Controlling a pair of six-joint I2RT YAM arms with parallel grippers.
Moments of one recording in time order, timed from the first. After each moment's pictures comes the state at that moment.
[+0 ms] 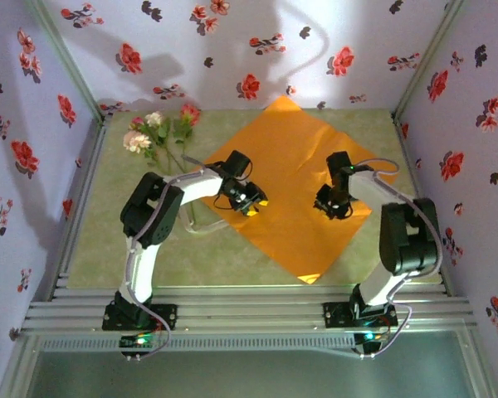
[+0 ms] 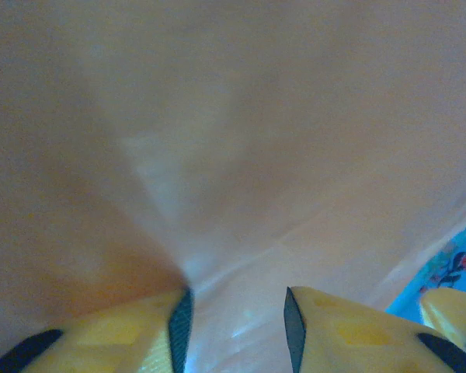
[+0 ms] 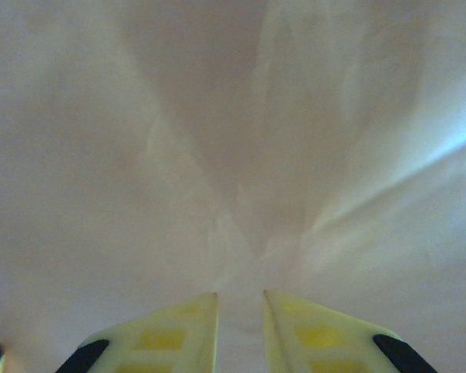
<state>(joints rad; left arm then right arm) -0.63 2.11 1.40 -0.41 0.54 -1.14 0.19 1.68 1.04 -0.77 -0.18 0.84</state>
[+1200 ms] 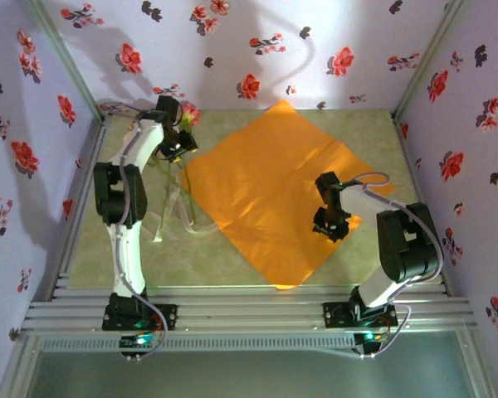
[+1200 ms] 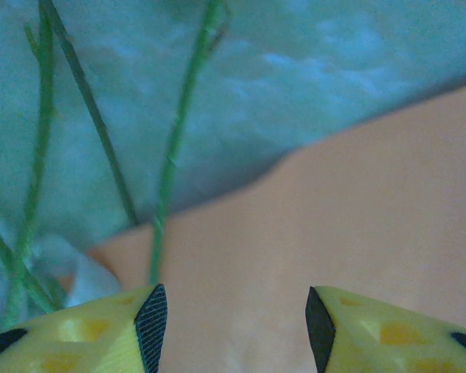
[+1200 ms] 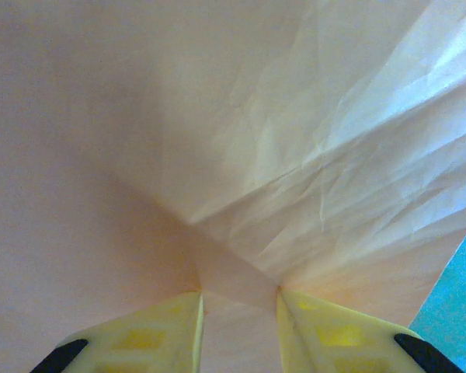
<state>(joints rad) -0.18 2.27 2.04 -0.99 0.11 -0.56 0.29 1.61 0.88 -0.84 -0.05 0.84</state>
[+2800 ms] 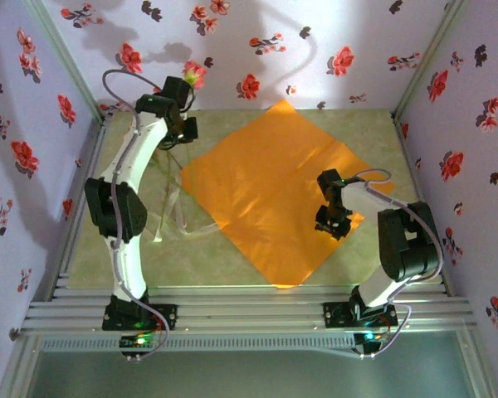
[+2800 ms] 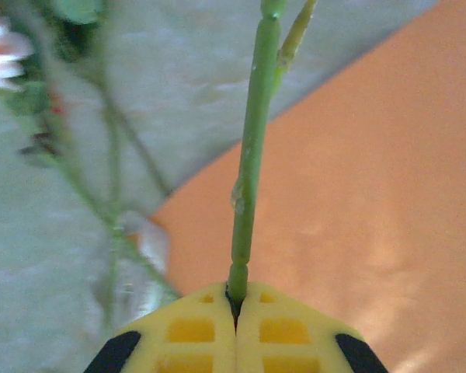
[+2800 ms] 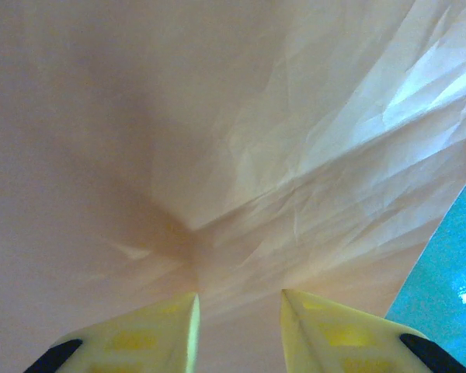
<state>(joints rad) -0.33 2.02 2.10 -1.14 -0.04 -0.39 0.27 1.61 0.91 -0.88 -0.02 0.81</state>
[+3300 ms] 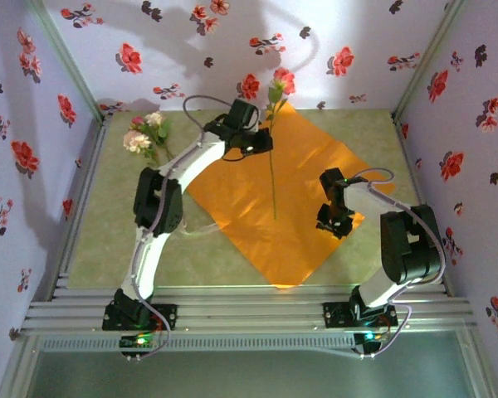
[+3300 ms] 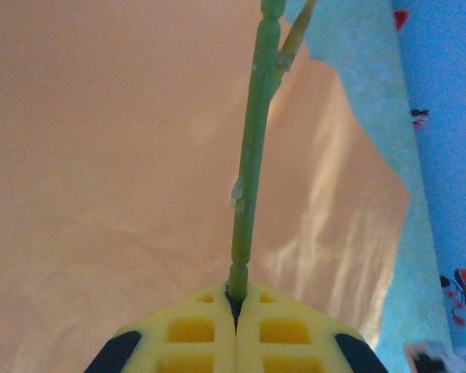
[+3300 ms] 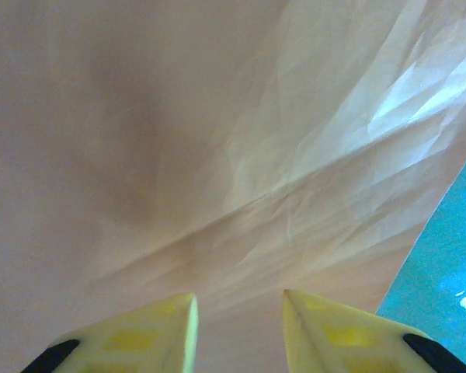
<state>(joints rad) -0.59 2.32 2.11 -0.57 0.36 -0.63 0.26 1.59 0.91 -0.88 -0.03 0.79</state>
